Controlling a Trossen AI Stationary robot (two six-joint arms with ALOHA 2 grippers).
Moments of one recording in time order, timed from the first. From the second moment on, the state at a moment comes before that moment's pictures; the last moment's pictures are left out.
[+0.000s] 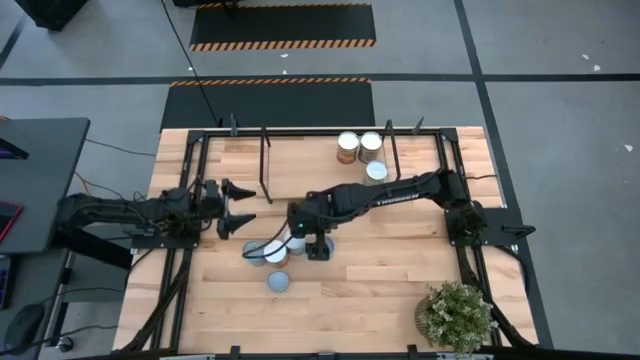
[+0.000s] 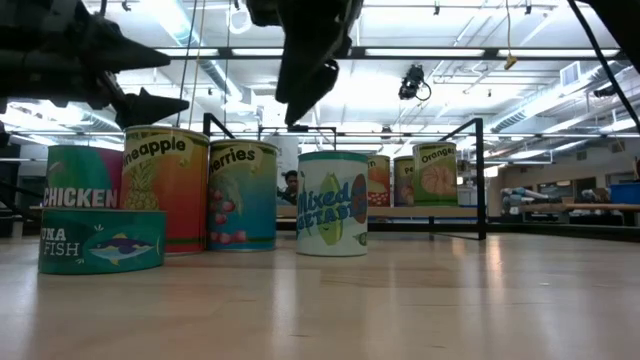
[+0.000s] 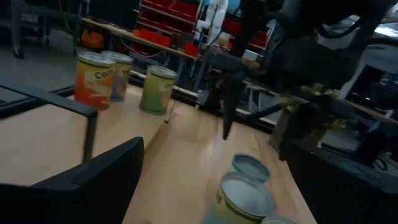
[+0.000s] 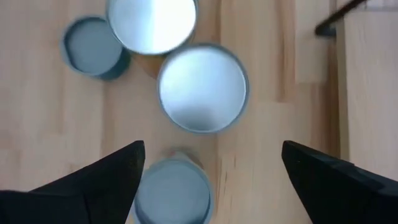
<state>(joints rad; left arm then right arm) 0.00 0.28 0.02 0.29 -0.14 -0.33 0.13 2.13 1.99 -1.02 0.08 0.10</state>
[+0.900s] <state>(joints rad) -0.04 0.28 0.02 0.30 -0.16 -0.34 0.19 2.13 1.86 -0.94 0.16 0.43</state>
